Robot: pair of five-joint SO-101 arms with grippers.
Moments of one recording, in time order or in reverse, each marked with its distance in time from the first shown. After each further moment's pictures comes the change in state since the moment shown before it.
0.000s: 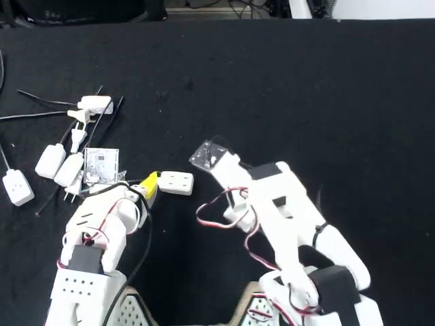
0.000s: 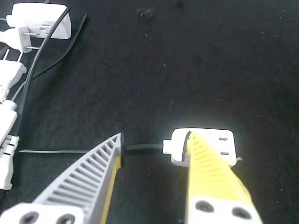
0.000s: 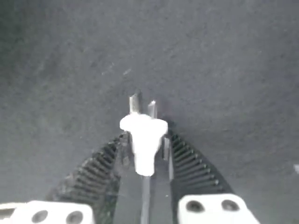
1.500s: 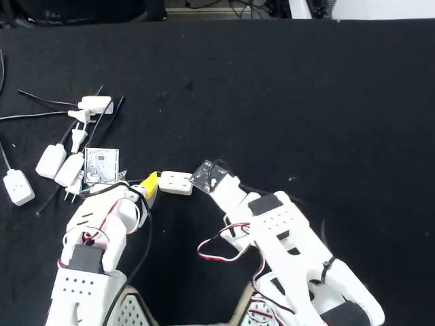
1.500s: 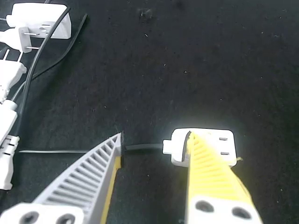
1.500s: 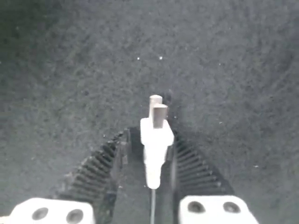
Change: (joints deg) left arm 0.0 0.0 0.0 0.0 0.0; right arm -5.5 -17.1 14.8 -3.3 -8.6
